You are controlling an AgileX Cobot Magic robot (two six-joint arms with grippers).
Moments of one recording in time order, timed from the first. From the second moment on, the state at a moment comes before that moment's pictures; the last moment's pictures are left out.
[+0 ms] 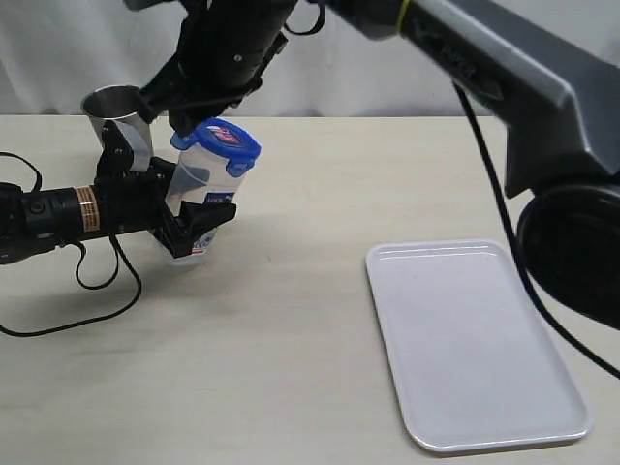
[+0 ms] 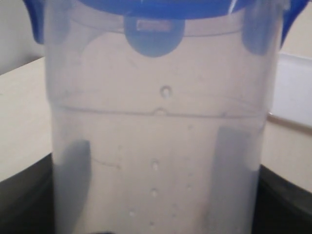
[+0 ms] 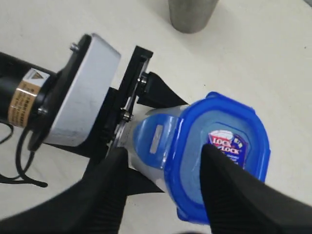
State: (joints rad) left arm -0.07 2.19 -0.98 1.10 -1.05 -0.42; right arm 0.69 2.30 -2.41 0.09 1.21 -0.17
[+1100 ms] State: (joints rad) left arm -0.07 2.19 -0.98 1.09 -1.02 -0.42; right arm 0.82 2.42 -2.43 -0.30 1.16 -0.23
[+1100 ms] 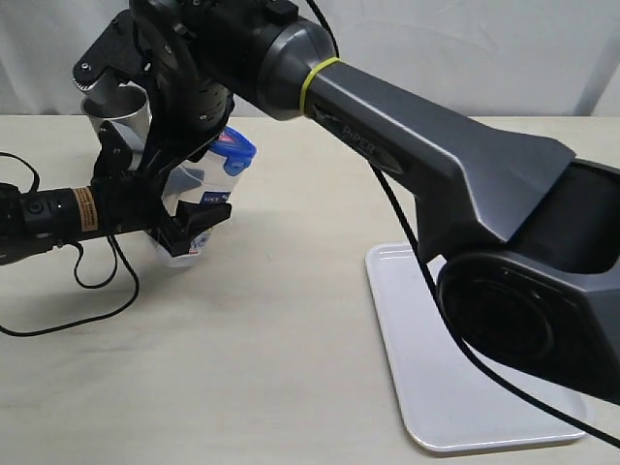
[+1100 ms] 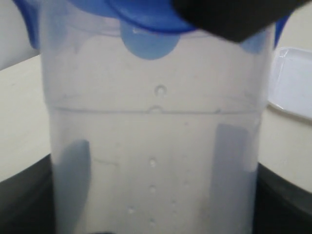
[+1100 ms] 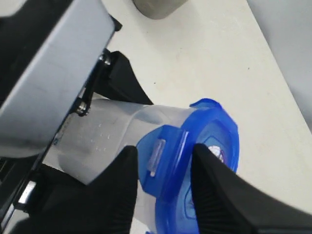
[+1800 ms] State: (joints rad) left arm -0.07 2.19 -0.98 1.10 -1.06 -0.34; right arm 0.81 2.33 -2.41 -0.06 1.21 -0.34
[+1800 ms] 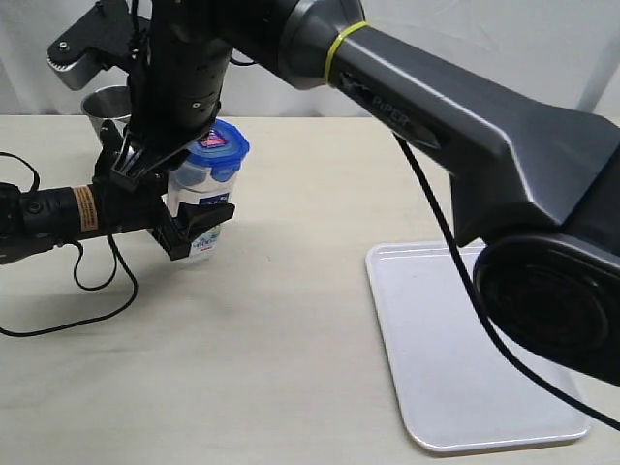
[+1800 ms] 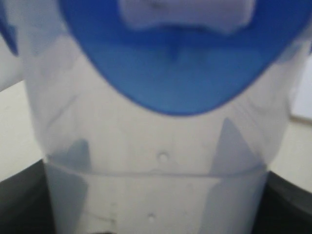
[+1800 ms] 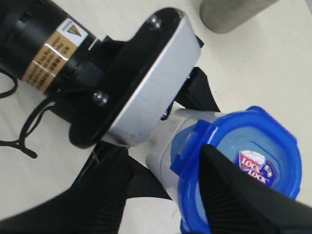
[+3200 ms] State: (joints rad) left arm -0.07 2.19 -0.98 1.15 -1.19 -0.24; right arm 0.66 1.97 -1.94 0.43 0.52 -0.63
